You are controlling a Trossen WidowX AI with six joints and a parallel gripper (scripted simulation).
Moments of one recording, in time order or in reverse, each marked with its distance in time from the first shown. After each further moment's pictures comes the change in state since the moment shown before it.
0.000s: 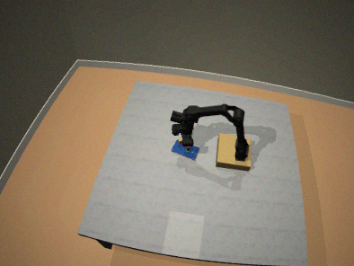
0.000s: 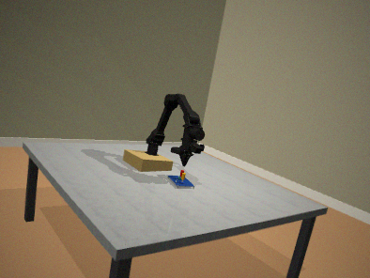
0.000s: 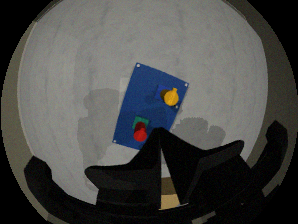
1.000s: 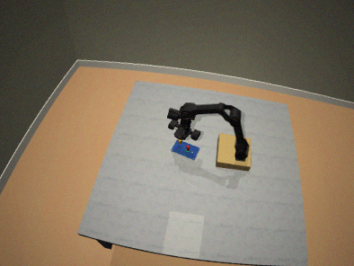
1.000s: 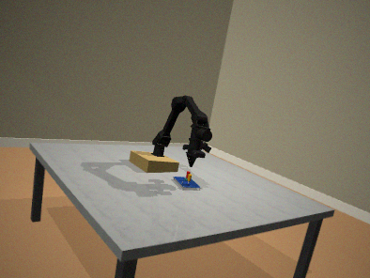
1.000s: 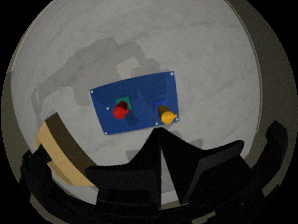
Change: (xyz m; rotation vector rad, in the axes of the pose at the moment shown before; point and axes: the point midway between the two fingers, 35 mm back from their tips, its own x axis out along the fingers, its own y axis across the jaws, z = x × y) arm -0.008 -0.011 0.013 -1.037 0.020 0.021
